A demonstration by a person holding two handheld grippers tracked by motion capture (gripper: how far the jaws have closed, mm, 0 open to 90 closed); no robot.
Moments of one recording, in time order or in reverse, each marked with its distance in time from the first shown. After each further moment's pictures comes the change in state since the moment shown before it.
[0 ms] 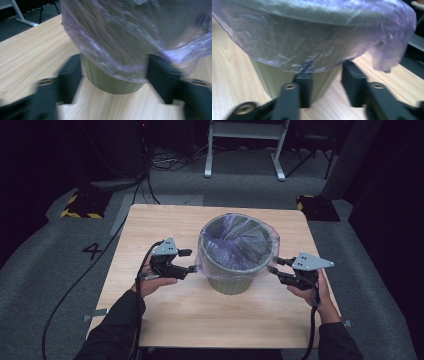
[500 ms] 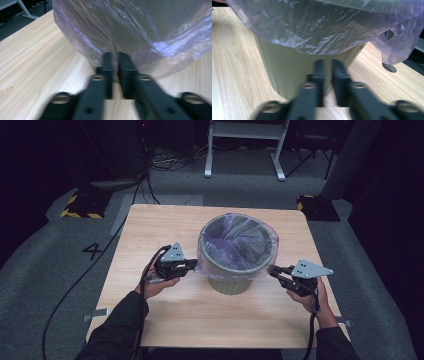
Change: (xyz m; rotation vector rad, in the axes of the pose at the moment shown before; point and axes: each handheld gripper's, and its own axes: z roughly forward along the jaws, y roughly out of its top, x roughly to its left) left arm -0.008 -0.007 0.008 0.070 0.040 0.053; right arm 0.014 -0.012 -0.004 -0.007 -0.005 -0.015
